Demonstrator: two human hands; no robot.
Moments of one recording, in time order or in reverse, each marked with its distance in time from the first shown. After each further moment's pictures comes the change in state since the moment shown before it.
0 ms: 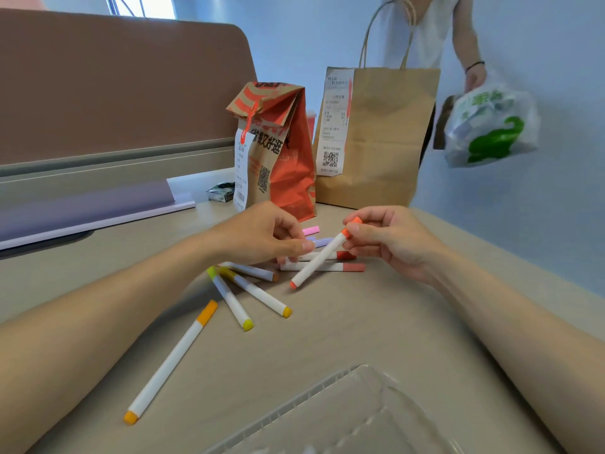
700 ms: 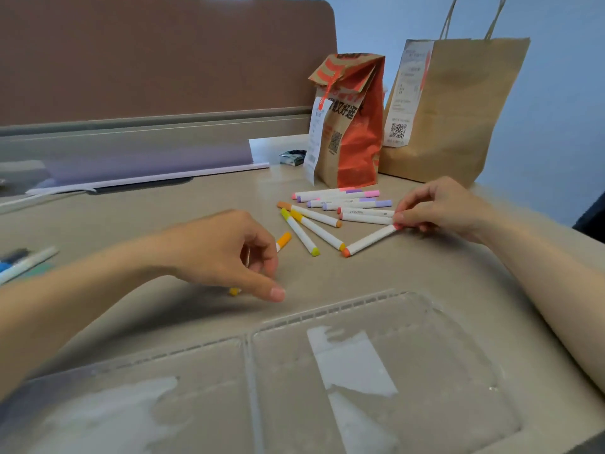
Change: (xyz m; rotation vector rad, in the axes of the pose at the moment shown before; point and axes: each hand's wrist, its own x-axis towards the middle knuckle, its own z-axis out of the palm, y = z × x) left_hand -0.185 0.024 -0.009 0.212 -0.071 -0.198; right_hand -0.011 -0.002 0.011 -0.648 -0.092 -0.010
